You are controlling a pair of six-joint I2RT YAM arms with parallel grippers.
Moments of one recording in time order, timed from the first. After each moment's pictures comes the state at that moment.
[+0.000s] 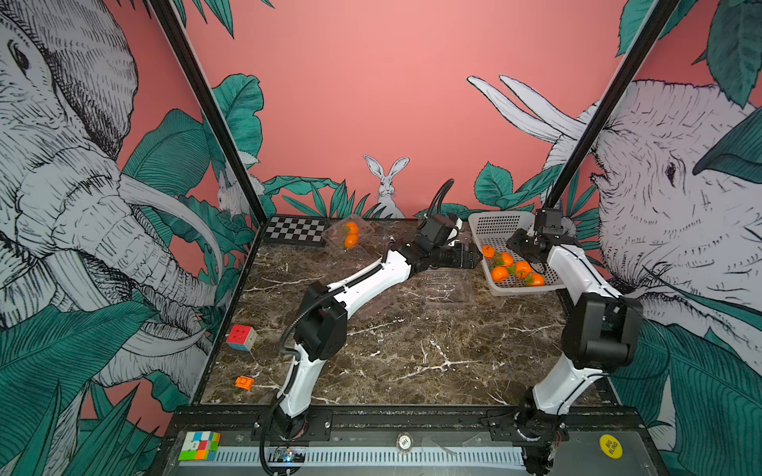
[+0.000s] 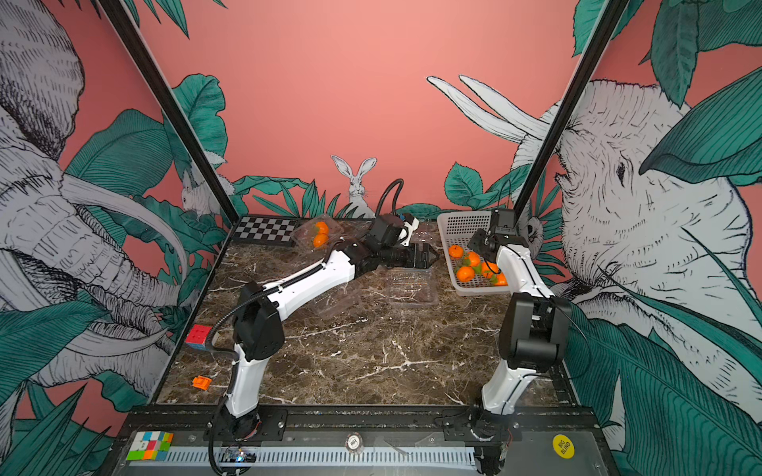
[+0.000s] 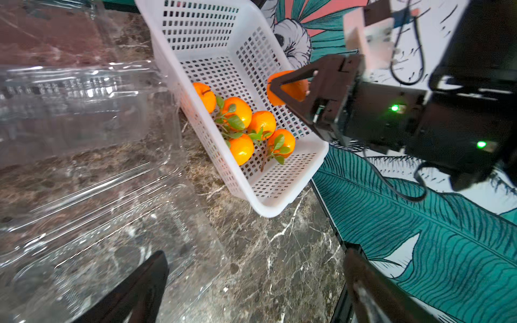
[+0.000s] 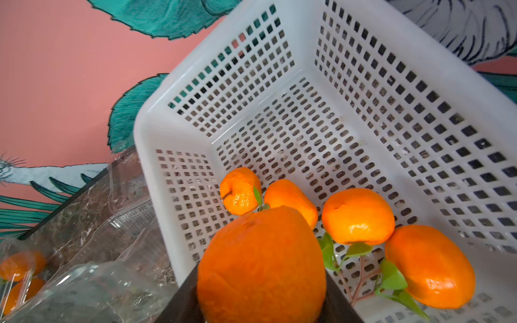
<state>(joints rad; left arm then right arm) -0.88 2.12 2.00 -0.42 0.28 -0.60 -0.12 1.80 1.47 -0.50 -0.10 0.47</state>
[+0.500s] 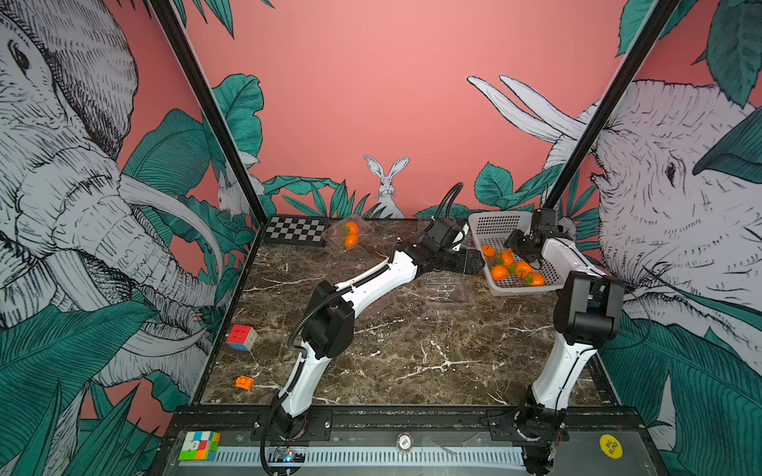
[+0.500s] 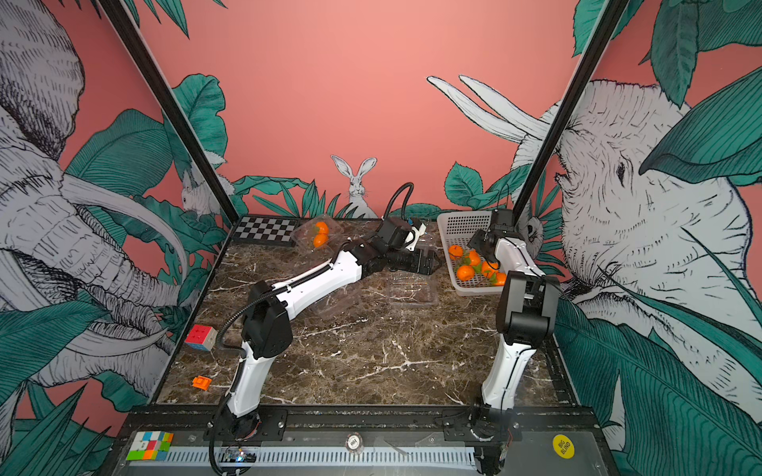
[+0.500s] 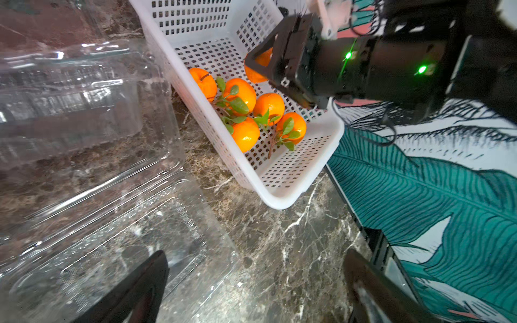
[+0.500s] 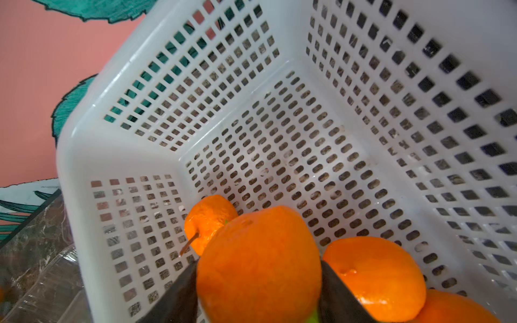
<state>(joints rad) -0.89 2.13 2.01 -0.51 0.25 -0.48 -0.15 1.96 1.58 -0.50 -0.11 0.45</state>
